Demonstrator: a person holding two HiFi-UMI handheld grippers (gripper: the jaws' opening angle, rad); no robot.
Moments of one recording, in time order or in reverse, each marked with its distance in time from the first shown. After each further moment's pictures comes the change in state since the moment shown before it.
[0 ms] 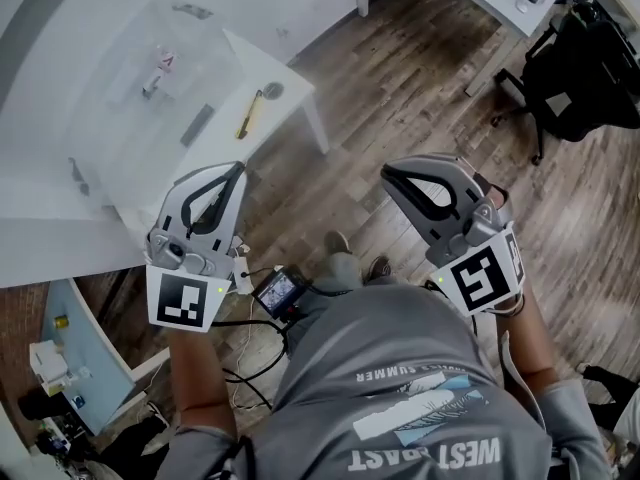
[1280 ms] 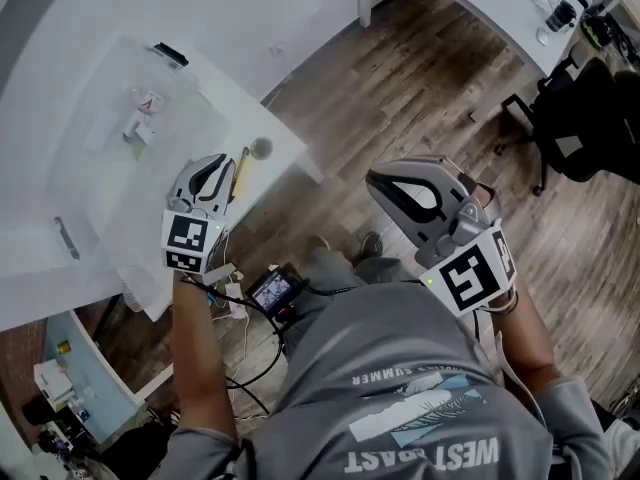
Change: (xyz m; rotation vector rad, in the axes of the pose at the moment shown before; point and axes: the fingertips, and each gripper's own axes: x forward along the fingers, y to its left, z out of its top) left arm 0.203 0.099 -0.204 -0.342 0.314 0.026; right arm 0.115 -0.145 -0.092 0.039 -0.018 0.092
